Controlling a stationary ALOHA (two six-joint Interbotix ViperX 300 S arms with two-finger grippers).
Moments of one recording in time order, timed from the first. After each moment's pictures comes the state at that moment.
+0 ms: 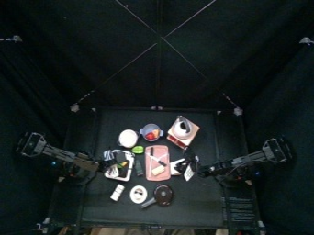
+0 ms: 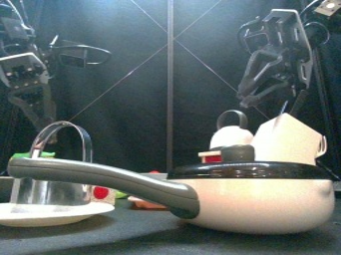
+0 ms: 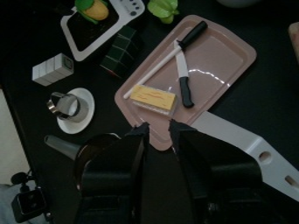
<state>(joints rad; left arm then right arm) -0.25 -0.50 0.99 0.58 0.72 -0.96 0.24 -0.43 0.88 -1.05 0.47 1.86</state>
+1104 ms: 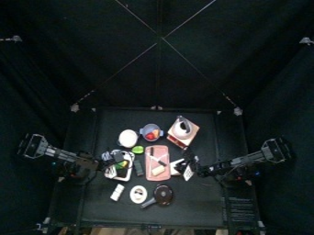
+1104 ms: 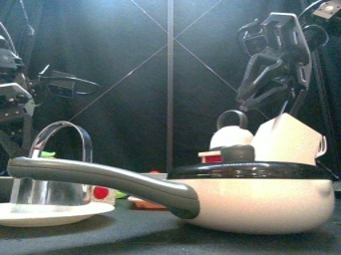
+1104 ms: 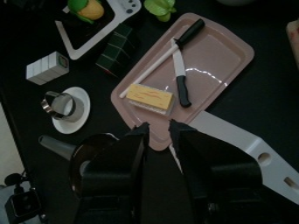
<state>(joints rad) -0.15 -0.44 1.12 0.53 0.51 -0.97 0.23 -0.42 0.88 -1.05 0.47 1.86</state>
